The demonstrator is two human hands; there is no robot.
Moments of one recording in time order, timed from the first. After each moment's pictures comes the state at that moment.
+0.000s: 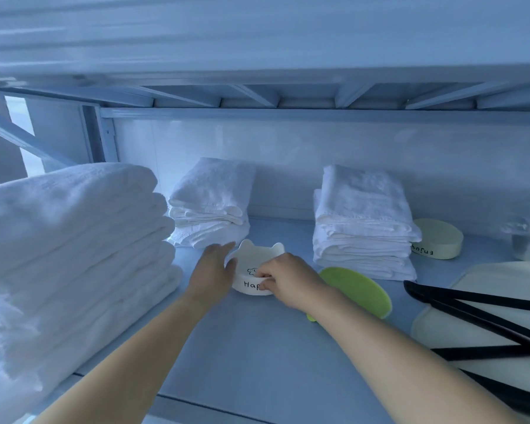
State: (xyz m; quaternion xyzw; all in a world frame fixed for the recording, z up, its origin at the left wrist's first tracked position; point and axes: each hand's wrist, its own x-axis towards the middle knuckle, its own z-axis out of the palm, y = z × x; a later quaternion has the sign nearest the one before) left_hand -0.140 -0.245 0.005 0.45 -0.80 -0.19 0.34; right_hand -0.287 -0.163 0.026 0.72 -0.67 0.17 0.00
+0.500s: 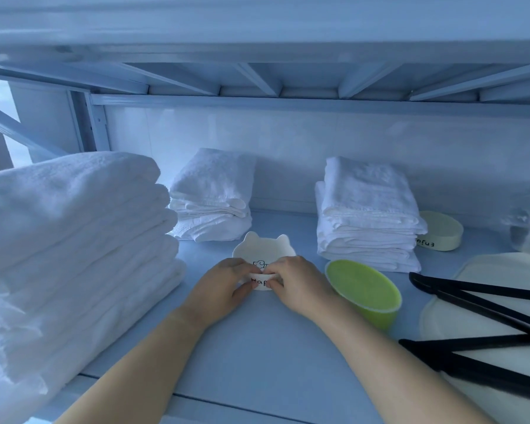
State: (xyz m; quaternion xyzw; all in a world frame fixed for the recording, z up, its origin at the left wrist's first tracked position) left_hand -0.124 -0.248 -0.023 0.22 -0.92 -0.10 0.32; right_hand -0.279 -0.159 0.005 0.69 -0.69 0.22 0.04
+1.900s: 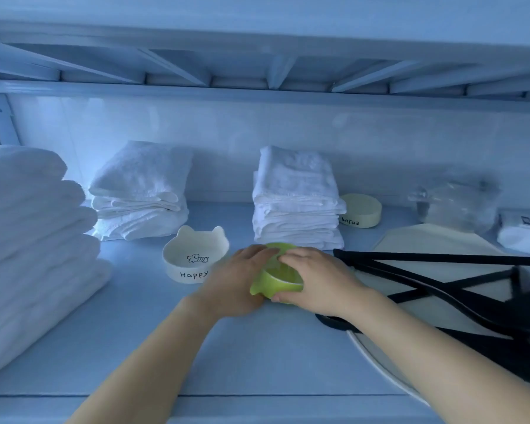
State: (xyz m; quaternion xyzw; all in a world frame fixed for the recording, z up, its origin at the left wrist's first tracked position) left_hand -0.222 -0.169 -0.003 0.16 -0.96 -0.06 0.21; right_hand -0.360 -0.047 0.022 0.66 -0.74 0.13 0.09
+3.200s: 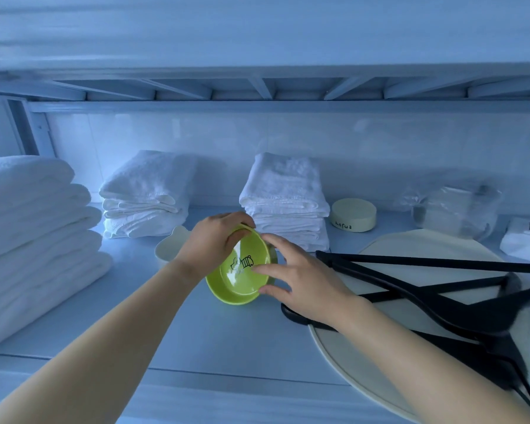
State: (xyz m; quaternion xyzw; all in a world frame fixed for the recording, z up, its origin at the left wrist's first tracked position) left_hand -0.233 -0.144 0.052 0.20 -0.89 0.01 0.41; right_hand -0.381 -0.003 0.021 0.77 -0.57 0.27 0.14
